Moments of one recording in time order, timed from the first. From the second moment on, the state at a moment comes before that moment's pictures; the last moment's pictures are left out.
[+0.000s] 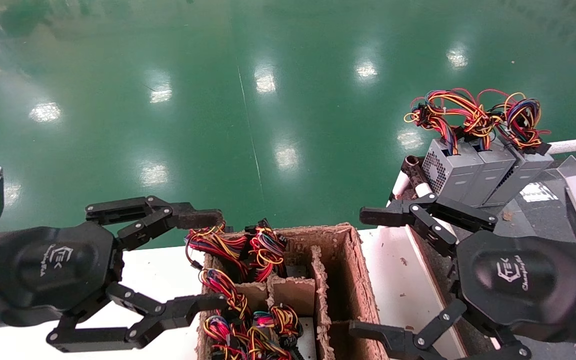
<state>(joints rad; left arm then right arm) -1.09 0.58 0.35 -1.27 0.68 1.47 -0.15 1.08 -0.61 -0.28 1.28 -0.73 -1.49 0.19</state>
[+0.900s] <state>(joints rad) -1.09 0.58 0.35 -1.27 0.68 1.47 -0.15 1.08 -0.61 -0.28 1.28 -0.73 -1.49 0.19</state>
